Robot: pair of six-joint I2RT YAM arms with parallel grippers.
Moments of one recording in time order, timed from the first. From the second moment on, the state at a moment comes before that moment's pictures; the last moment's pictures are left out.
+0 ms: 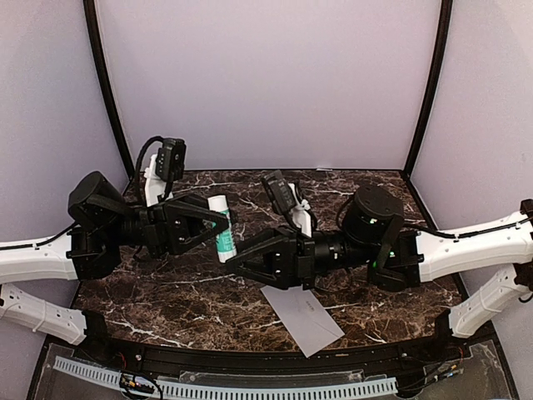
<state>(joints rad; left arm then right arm) -1.04 1.03 0.77 0.63 0.65 -0.71 1.31 1.39 0.96 0.62 -0.53 0.68</state>
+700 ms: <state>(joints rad) -1.04 1.04 0.77 0.64 0.63 -0.72 1.31 1.39 0.96 0.62 -0.50 0.68</state>
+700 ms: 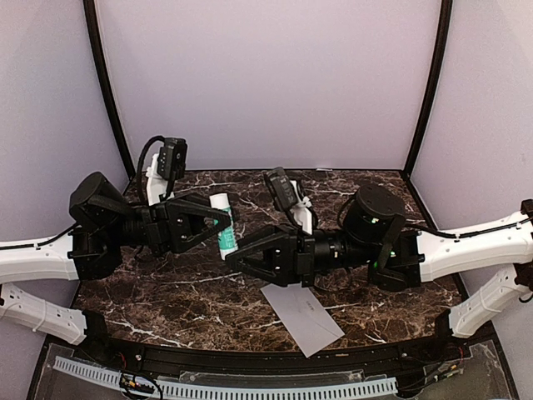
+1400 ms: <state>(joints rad) -1.03 1.03 0.79 0.44 0.46 -0.64 1.31 1.34 1.04 0.27 -0.21 0.60</state>
